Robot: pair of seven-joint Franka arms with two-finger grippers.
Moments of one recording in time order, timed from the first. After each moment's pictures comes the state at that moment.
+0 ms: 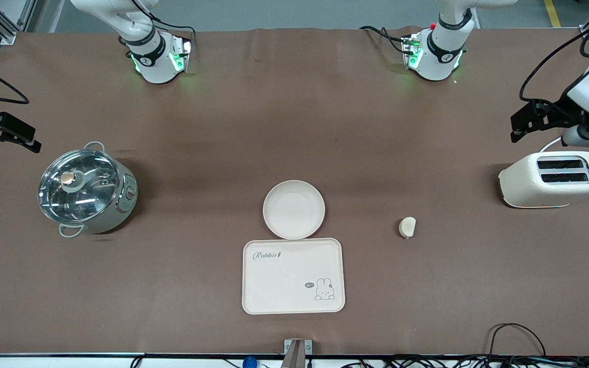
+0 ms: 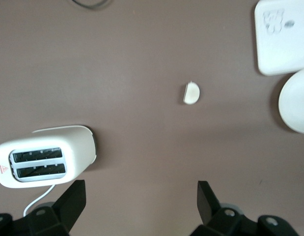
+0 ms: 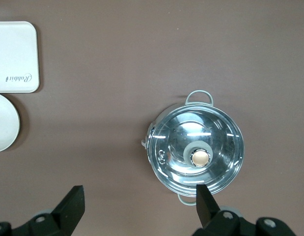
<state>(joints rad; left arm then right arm) -0.11 0.05 -0.03 -1.50 0.02 1.55 0.00 0.07 0.06 -0.11 -1.48 0.04 1.57 -0.07</state>
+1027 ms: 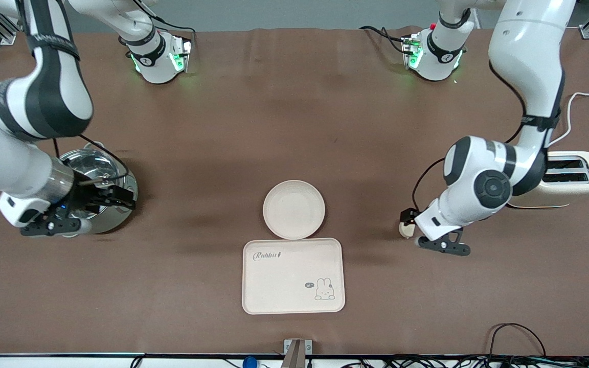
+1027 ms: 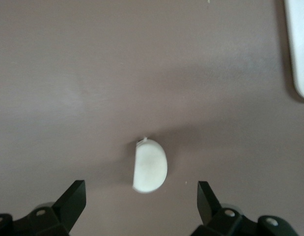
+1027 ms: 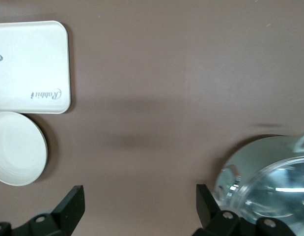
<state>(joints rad) -0.17 0.57 -0.12 -1.69 0.02 2.27 -0.05 0.21 0.35 -0.10 -1.53 0.21 1.87 0.03</state>
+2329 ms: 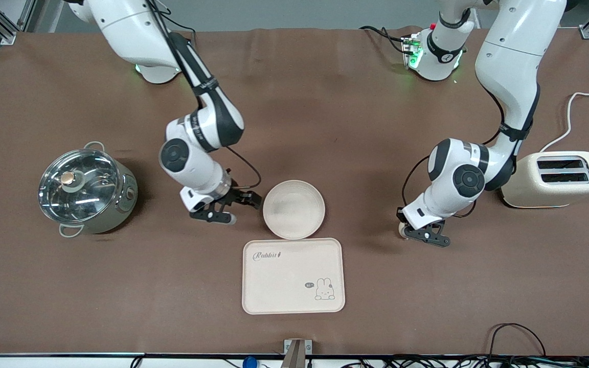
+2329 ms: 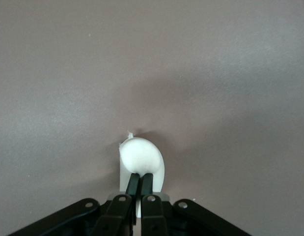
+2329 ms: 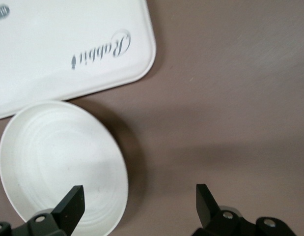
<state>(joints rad) -0.15 0.59 -0.14 -1.87 0.02 2.53 0.01 0.64 0.56 -0.10 -1.80 0.41 2.49 0.45</state>
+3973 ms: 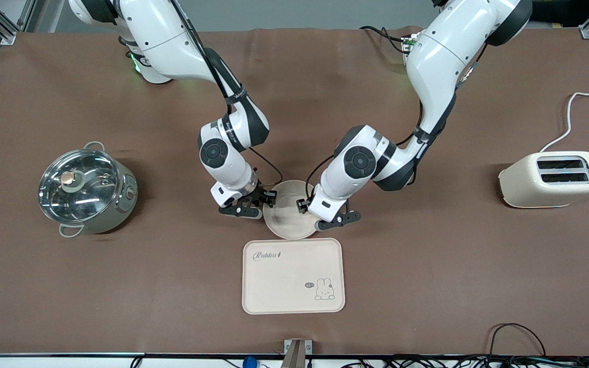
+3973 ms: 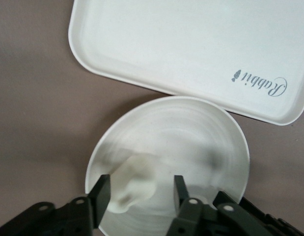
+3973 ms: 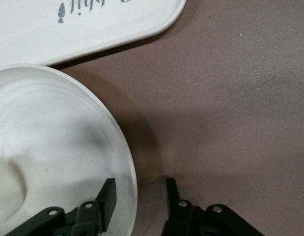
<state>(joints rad) -0.38 0.77 -0.33 -1.50 0.07 2.40 -0.92 0.71 0.68 -0.10 -1.79 0.41 2.62 0.47</state>
